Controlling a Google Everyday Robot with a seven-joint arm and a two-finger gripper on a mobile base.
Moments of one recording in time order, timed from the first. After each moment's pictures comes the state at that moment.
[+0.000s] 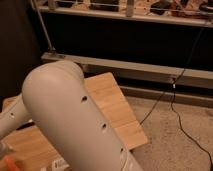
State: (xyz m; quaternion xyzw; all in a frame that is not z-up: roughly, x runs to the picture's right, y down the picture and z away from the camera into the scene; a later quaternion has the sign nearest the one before) arm -0.477 0.319 0.652 -0.35 -0.01 0.28 0.89
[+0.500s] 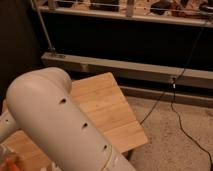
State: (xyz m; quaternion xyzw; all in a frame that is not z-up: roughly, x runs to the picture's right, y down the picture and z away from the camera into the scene) arm -0.490 0.345 0.688 -0.34 0.02 0.27 0.90
